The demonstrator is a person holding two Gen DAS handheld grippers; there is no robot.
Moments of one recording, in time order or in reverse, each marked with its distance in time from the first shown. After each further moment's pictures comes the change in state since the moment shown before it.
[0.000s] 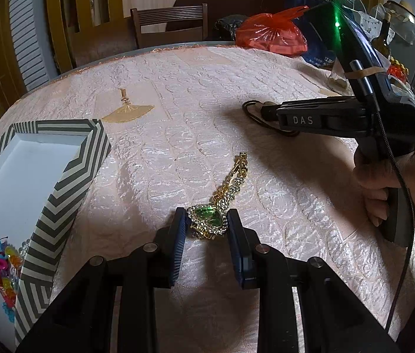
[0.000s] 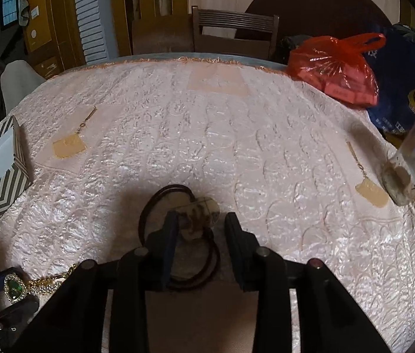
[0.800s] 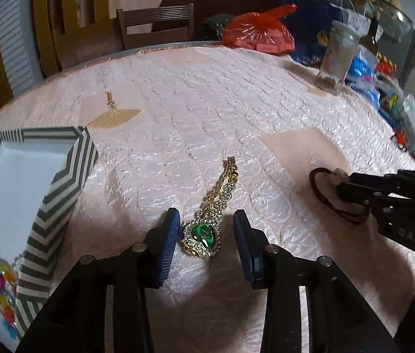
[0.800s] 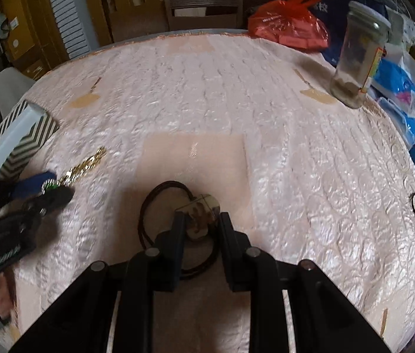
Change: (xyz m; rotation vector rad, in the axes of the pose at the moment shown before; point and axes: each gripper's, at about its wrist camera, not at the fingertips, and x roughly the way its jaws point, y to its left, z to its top) left arm 0.006 -0.003 0.007 0.052 0.006 -0.048; right arm -0.086 -0.003 -0.095 0.132 0.097 -0.037
